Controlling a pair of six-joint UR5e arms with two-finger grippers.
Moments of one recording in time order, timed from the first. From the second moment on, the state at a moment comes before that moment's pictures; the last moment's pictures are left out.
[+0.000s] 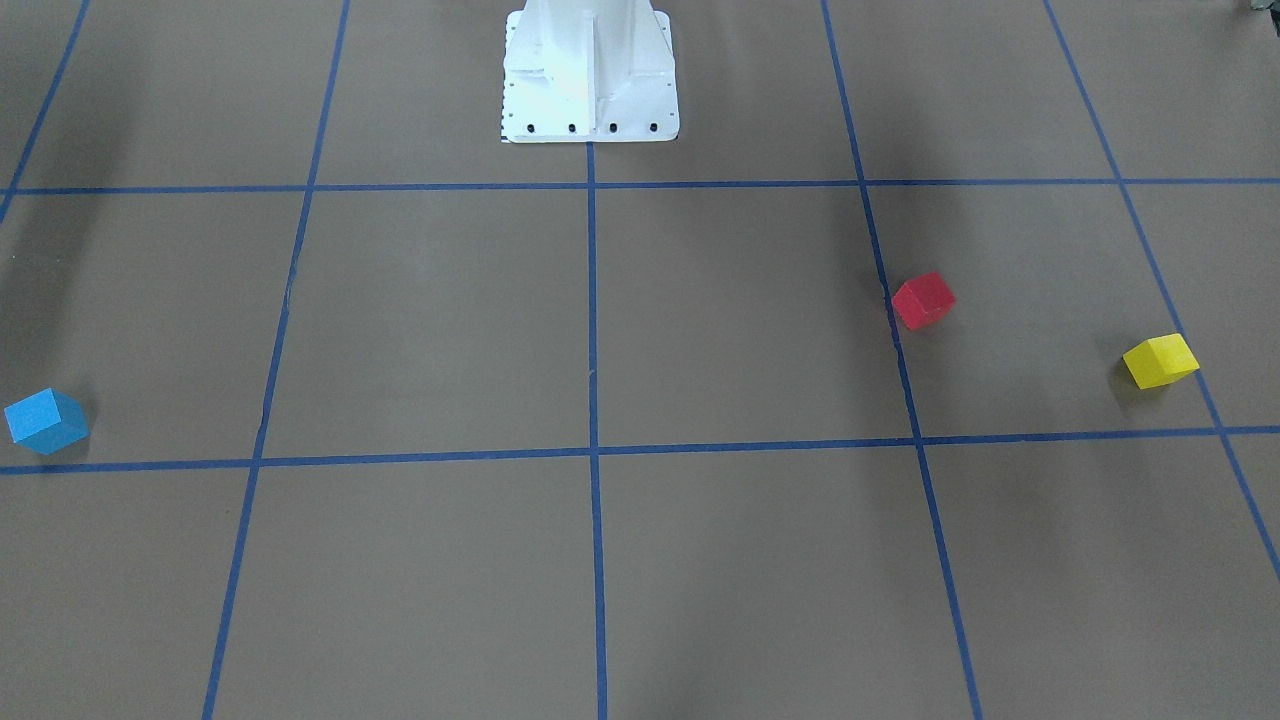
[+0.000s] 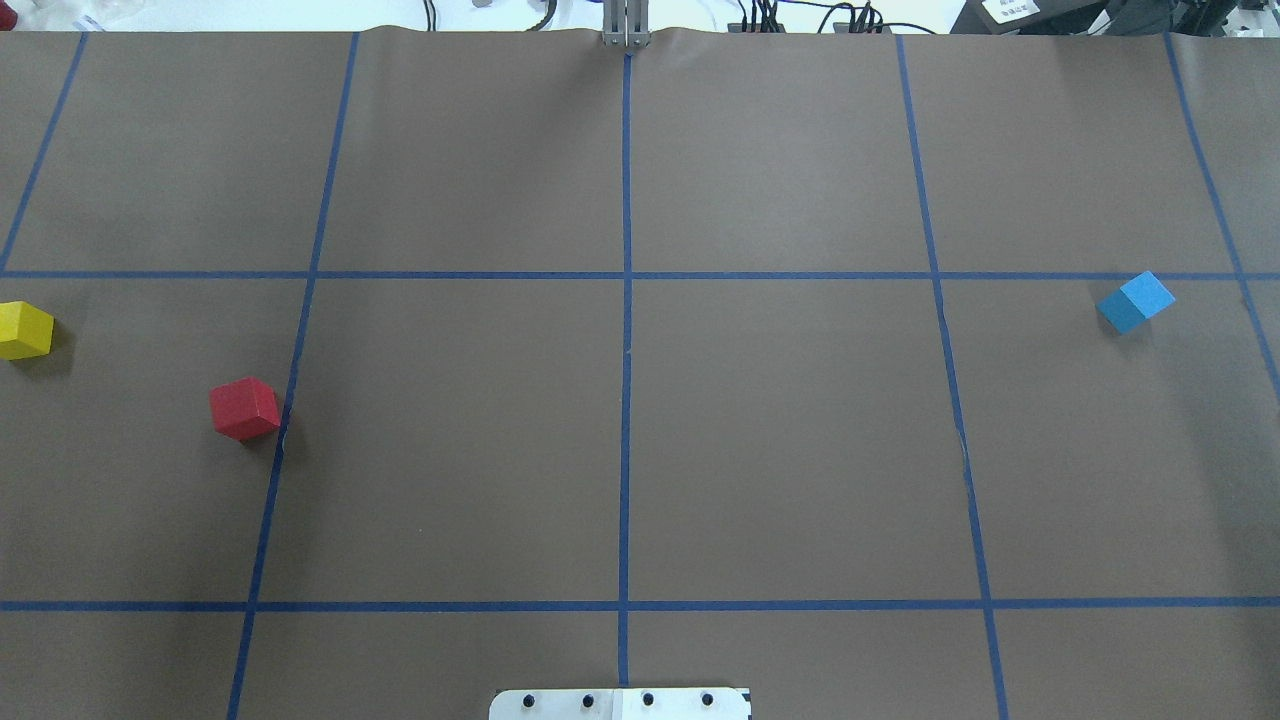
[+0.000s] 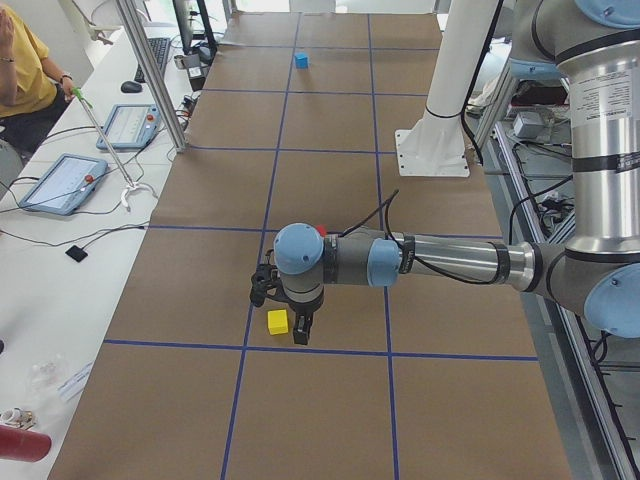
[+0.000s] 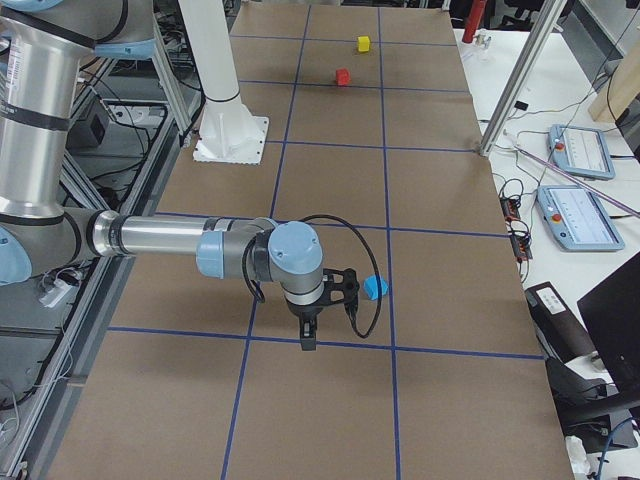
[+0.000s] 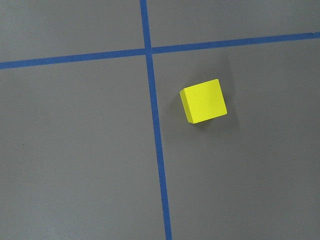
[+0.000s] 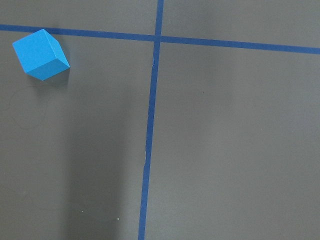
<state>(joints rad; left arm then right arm) -1.56 -1.41 -1.82 -1.50 -2.41 0.10 1.67 -1.85 1.88 -1.59 2.34 -0.12</state>
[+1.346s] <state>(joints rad) -1.56 -1.57 -1.83 -1.76 -2.41 0.10 1.68 -1.83 1.79 -1.16 2.41 -0.09</state>
